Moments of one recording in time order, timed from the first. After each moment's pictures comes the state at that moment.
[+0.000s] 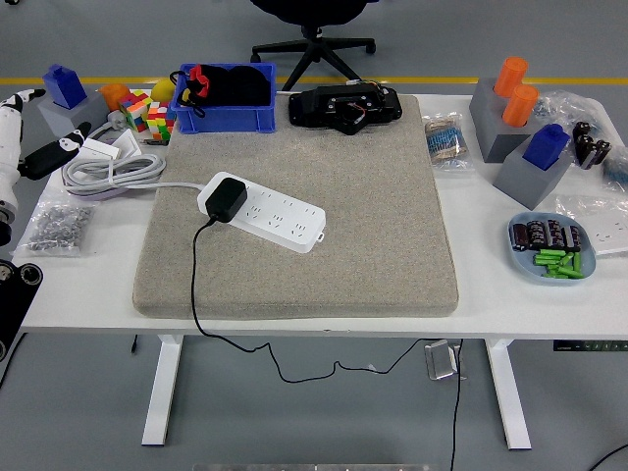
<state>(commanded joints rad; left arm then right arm) -0.34 0.30 -1.43 -1.15 1.99 0.35 0.12 0.09 -0.26 1.41 0.26 -1.14 -0.02 -0.13</state>
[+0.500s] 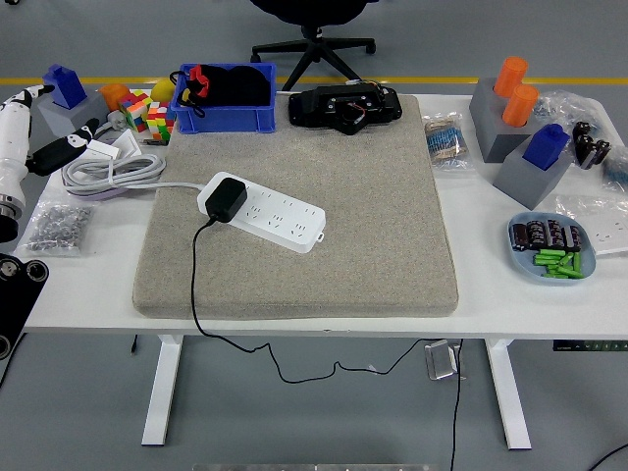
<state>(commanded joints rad) -0.36 0.30 -1.40 -1.15 1.99 0.35 0.12 0.10 -0.26 1.41 0.26 -1.14 -0.02 -0.12</state>
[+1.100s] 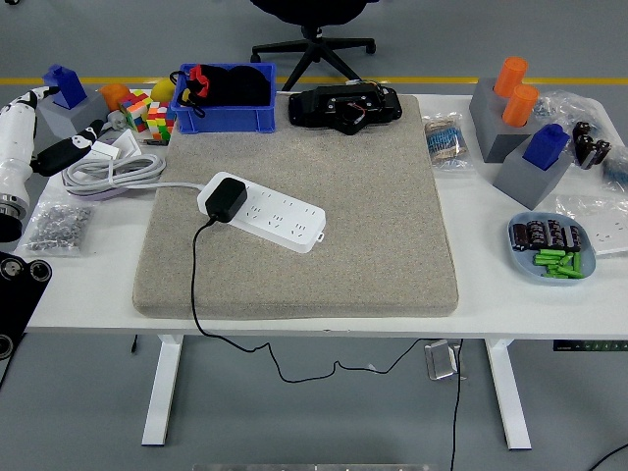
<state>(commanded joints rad) -0.37 0.30 -1.39 -1.14 1.99 0.34 0.13 0.09 -0.26 1.42 0.26 -1.15 -0.02 -0.13</state>
